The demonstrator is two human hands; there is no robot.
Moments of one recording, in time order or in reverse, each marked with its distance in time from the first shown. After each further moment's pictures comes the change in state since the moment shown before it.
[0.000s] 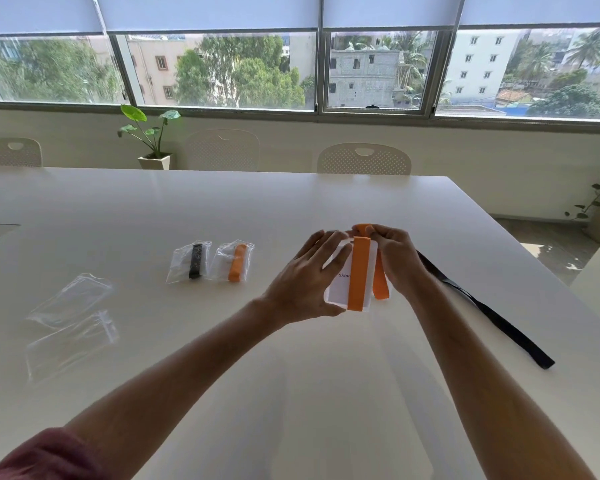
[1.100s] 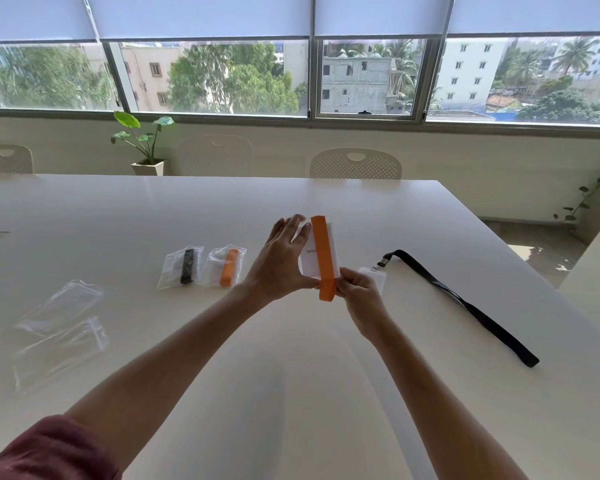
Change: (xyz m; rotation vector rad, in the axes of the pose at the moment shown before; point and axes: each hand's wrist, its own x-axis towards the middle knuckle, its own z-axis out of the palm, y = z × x) left_hand 0.012 -0.035 0.009 -0.090 -0.086 -0.413; right_hand -0.029 0.070 0.034 0.262 -0.113 -0.008
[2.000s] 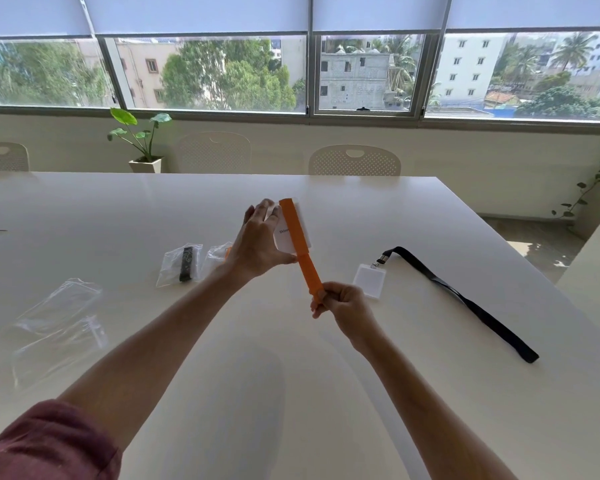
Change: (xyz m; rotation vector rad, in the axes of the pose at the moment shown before) left_hand 0.017 -0.038 -0.013 -0.035 0.012 -0.182; right_hand -0.024 0.004 0.020 -0.168 0.010 0.062
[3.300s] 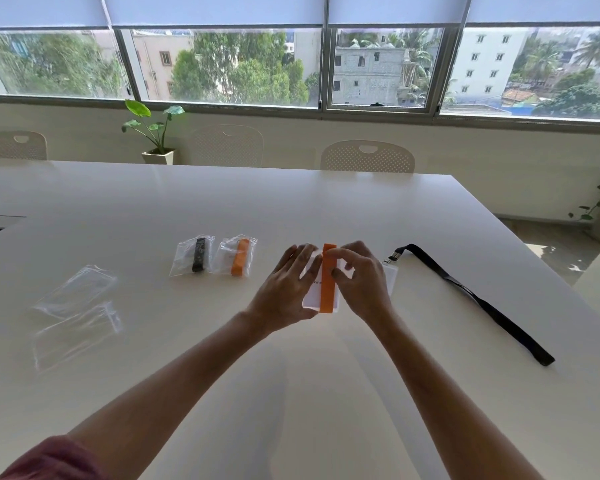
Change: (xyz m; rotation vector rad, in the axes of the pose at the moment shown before) left_hand -0.080 0.021 0.029 0.199 -0.077 0.382; right_hand 0.011 -0.036 0.003 -0.752 0.228 -0.387
